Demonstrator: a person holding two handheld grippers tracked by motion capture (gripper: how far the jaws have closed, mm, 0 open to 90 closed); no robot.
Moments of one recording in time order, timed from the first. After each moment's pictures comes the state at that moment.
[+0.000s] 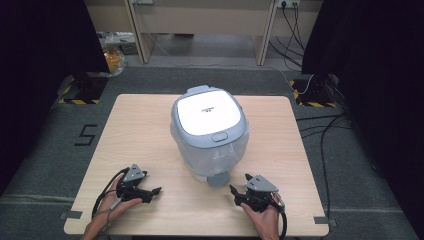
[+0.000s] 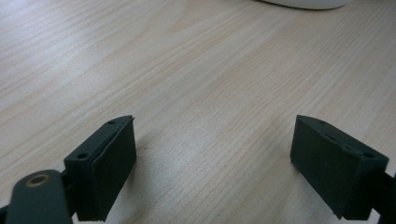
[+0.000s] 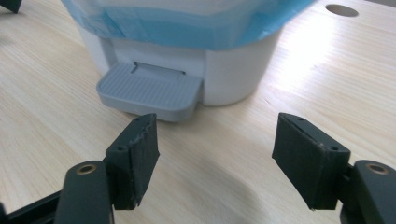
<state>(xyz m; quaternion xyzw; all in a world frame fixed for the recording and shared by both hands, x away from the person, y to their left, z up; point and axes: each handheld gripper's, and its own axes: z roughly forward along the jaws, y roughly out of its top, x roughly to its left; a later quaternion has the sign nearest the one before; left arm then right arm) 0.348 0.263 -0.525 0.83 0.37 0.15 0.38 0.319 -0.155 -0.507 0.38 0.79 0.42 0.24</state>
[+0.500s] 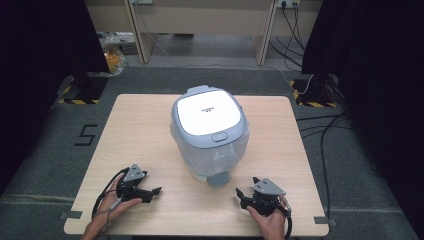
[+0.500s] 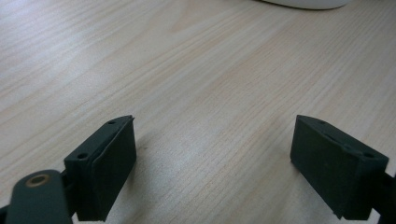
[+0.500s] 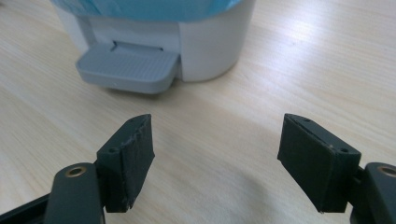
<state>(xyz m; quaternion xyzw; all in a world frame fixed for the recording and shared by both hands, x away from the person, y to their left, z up) 0.348 0.263 -0.525 0.83 0.38 0.15 0.38 0.310 -0.173 -0.511 0.41 0.78 0.40 0.24</state>
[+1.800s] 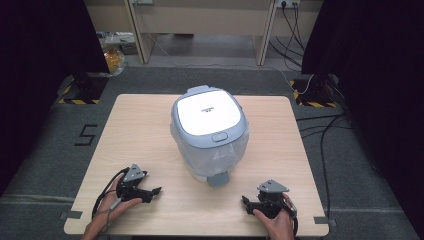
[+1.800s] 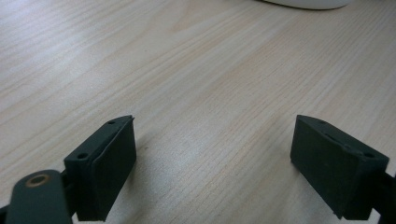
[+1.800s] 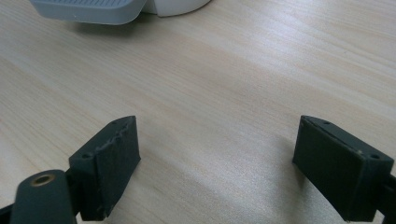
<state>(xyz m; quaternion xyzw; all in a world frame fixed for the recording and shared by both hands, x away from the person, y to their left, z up) 0.348 0.263 -0.525 0.83 0.38 0.15 0.38 0.311 -0.191 -0.518 0.45 0.80 0.34 0.19</state>
